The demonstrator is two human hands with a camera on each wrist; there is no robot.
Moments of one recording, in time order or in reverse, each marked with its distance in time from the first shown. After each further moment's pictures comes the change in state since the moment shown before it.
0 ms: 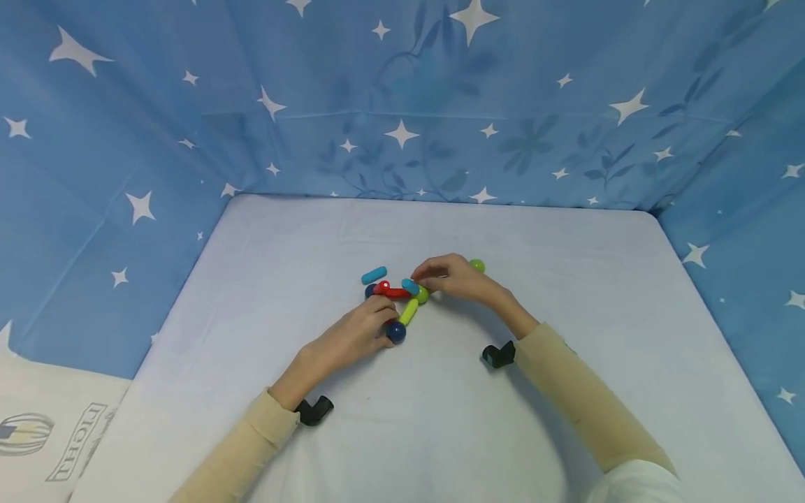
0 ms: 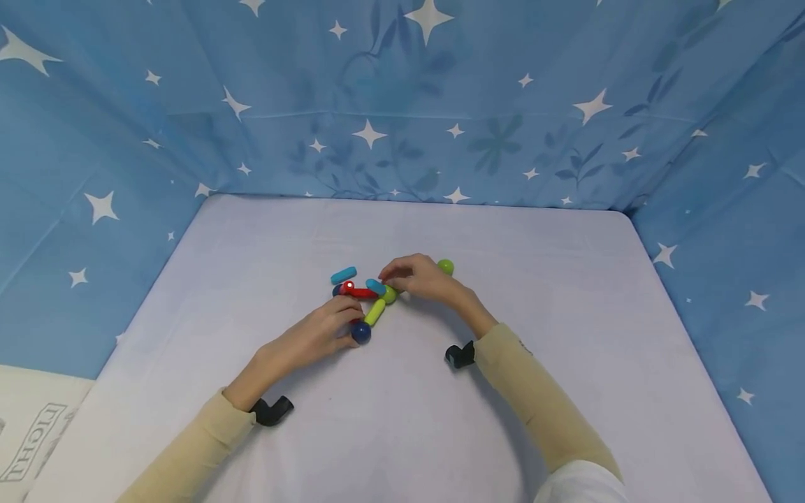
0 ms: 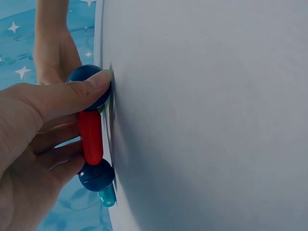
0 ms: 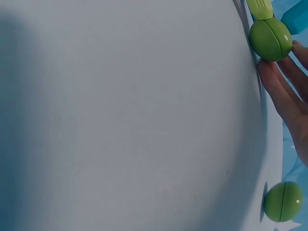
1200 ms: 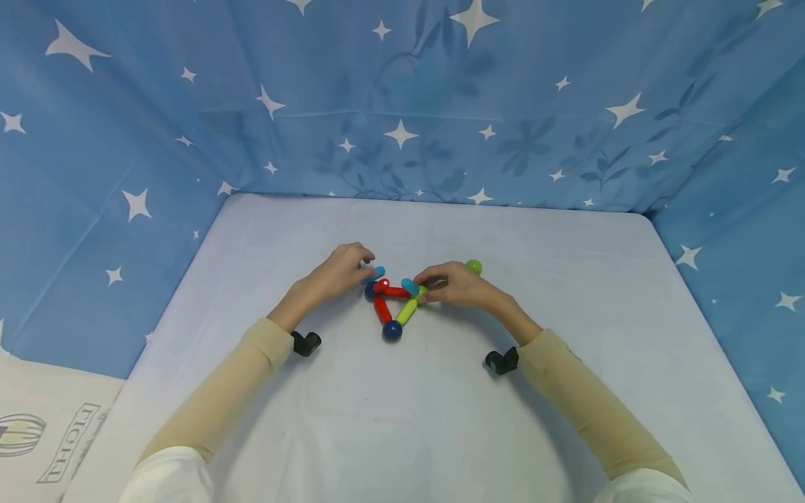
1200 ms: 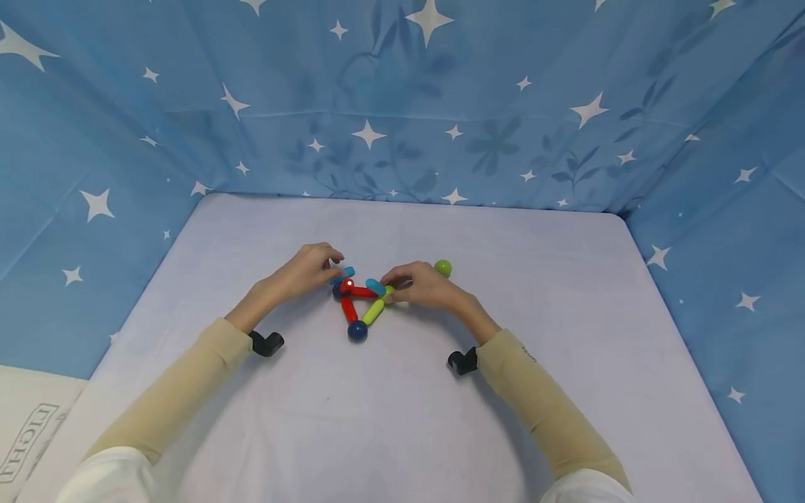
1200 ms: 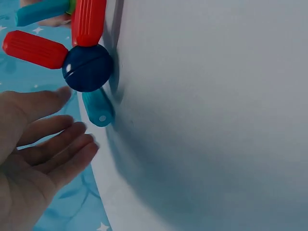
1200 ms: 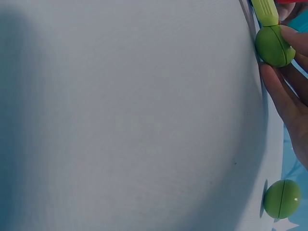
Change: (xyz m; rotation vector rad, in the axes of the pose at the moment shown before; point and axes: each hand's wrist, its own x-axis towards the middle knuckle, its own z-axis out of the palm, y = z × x) left_hand 0.062 -0.073 -0.047 -0.101 -0.043 -0.299; right_hand -0.010 -0.002 0.002 -0.028 -0.043 0.035
